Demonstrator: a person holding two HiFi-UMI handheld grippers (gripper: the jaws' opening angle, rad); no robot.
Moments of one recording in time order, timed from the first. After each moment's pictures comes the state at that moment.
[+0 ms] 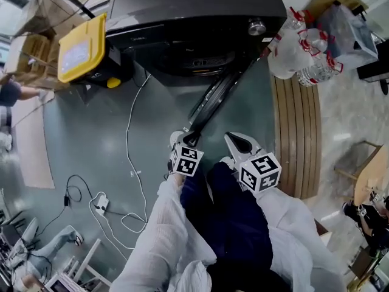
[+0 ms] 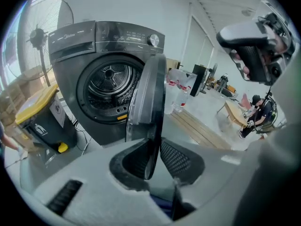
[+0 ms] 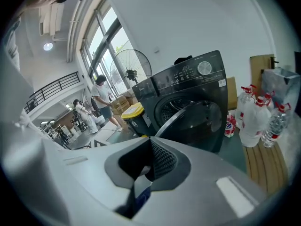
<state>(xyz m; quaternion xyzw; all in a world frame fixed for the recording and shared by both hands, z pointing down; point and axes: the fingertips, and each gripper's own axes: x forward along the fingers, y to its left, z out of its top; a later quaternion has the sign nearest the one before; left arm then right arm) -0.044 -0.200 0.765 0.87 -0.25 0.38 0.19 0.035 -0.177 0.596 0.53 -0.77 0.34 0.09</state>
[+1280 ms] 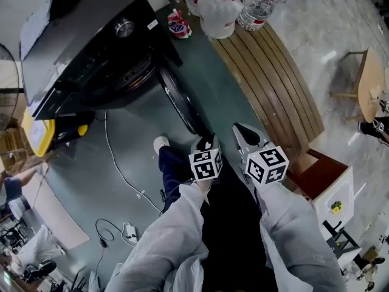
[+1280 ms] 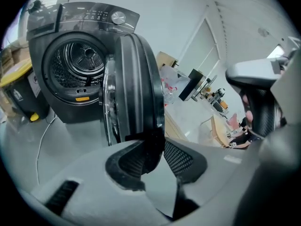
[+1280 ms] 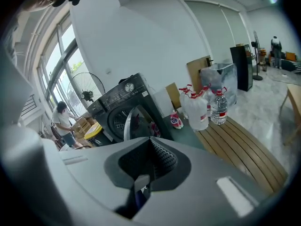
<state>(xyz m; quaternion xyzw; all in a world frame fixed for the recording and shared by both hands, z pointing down) 0.171 -0.032 0.769 0.84 -0.22 0.38 0.33 0.253 -0.015 0.631 0.72 -0.58 0.39 0.00</state>
